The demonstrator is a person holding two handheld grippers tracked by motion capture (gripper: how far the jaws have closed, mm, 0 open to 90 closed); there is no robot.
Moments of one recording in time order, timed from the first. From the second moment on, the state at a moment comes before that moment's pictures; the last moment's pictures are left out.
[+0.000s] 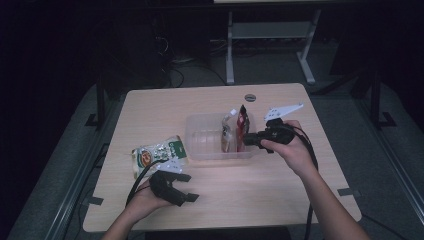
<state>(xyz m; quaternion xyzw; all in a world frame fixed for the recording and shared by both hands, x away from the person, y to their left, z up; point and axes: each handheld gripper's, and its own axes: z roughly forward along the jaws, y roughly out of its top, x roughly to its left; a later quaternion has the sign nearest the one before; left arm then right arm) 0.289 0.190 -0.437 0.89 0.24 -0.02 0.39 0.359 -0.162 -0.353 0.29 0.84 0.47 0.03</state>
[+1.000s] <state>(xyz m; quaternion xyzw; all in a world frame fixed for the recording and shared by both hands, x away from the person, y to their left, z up) 0.301 0.222 -0.420 0.88 0.28 0.00 0.38 0.310 -0.186 -0.423 0.30 0.86 0.42 0.02</state>
